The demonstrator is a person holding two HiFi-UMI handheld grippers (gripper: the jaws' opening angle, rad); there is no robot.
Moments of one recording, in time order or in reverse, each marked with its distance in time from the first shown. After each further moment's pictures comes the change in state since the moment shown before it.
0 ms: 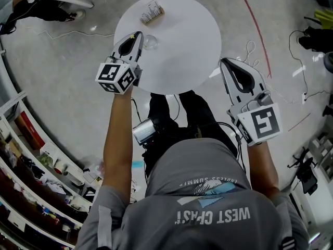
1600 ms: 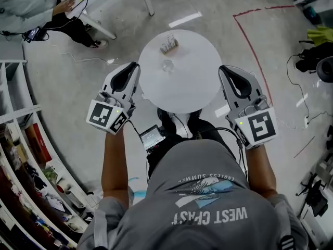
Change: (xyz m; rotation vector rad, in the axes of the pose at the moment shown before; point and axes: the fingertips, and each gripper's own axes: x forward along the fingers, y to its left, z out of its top) left arm -0.122 -0.050 0.143 0.296 -0.160 -0.067; right arm -0.015 0.026 0.092 -0.121 -0.218 -0.050
